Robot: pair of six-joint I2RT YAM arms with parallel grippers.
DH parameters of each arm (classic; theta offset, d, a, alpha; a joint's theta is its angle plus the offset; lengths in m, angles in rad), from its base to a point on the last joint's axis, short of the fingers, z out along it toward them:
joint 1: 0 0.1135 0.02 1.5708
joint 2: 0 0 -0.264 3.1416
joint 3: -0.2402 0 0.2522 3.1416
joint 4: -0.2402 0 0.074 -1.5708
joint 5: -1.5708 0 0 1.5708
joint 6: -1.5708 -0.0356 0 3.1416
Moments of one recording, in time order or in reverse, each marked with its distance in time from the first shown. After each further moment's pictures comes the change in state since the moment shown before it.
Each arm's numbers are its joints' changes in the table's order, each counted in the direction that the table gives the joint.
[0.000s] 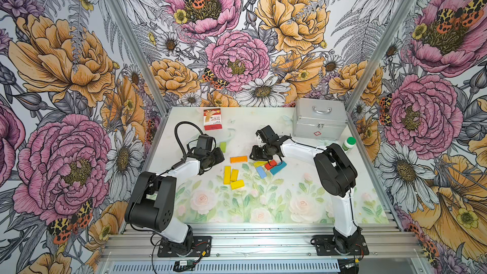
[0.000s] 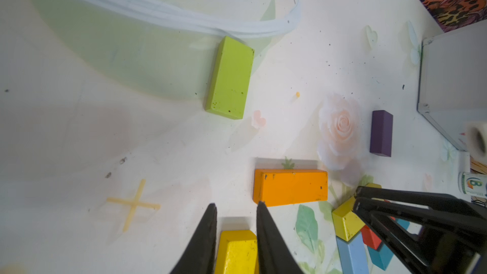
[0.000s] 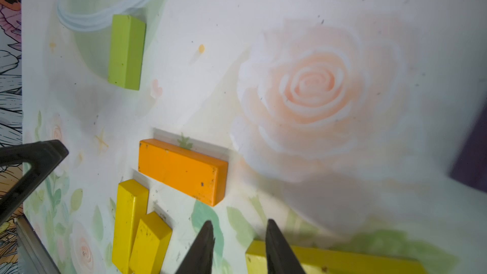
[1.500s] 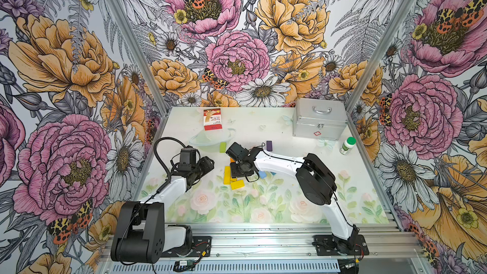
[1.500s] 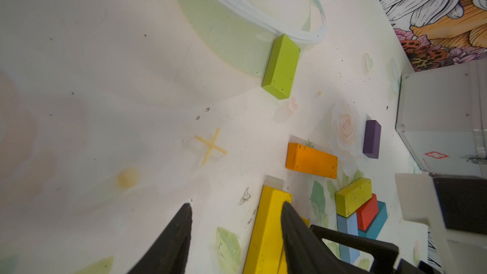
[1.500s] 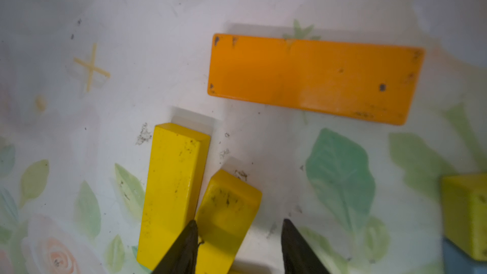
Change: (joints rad) left arm 0.170 0.233 0.242 0.047 -0.103 0.049; right arm 0.301 -0.173 -0.251 -0.255 -0.262 -0.196
